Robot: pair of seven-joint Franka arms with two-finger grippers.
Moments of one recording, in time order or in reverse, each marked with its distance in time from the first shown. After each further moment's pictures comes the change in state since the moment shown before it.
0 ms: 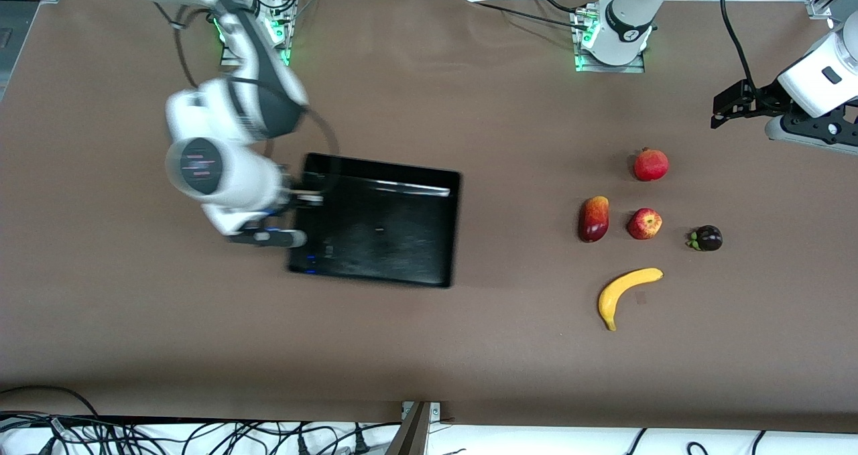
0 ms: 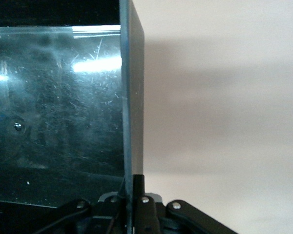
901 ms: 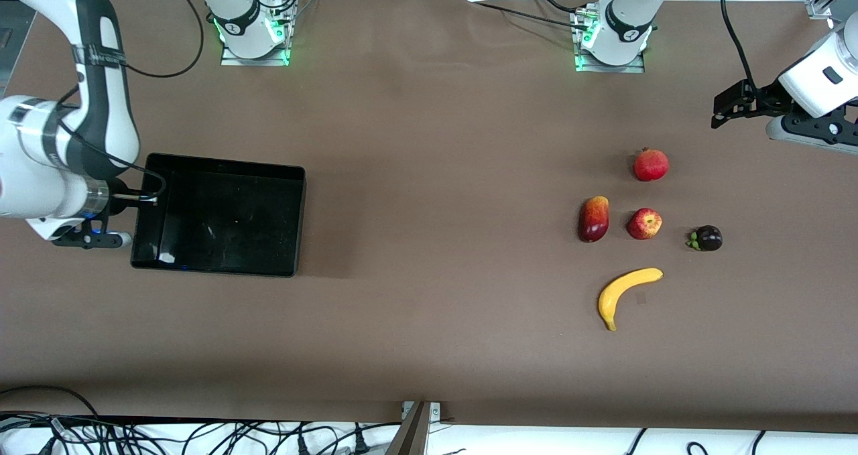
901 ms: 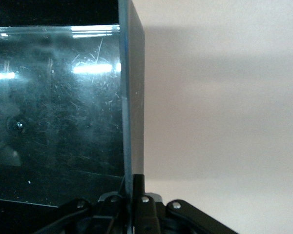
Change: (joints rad) left arm 0.000 0.000 0.001 0.000 0.000 -0.001 -0.002; right arm -0.037 -0.029 -0.438 -0.308 0.001 0.165 -0.559
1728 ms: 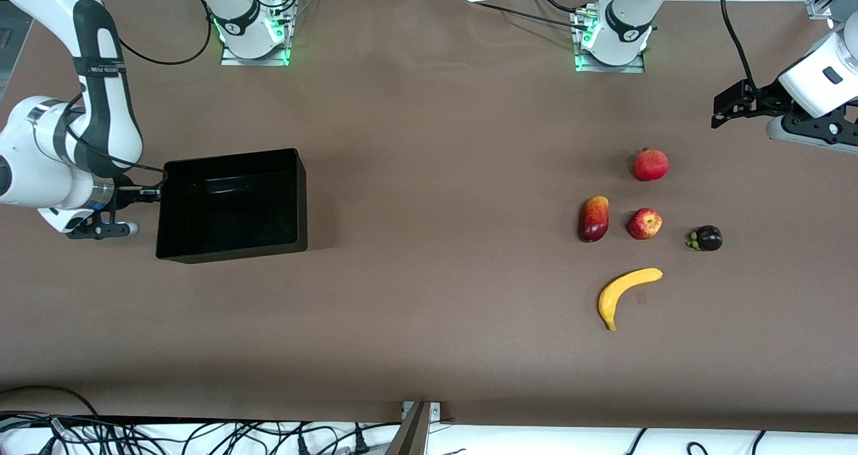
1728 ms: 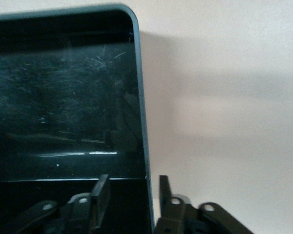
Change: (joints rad) left arm 0.000 0.000 0.001 0.000 0.000 -0.001 0.000; right arm -0.036 -0.014 -0.008 -0.054 0.053 0.044 -0.158
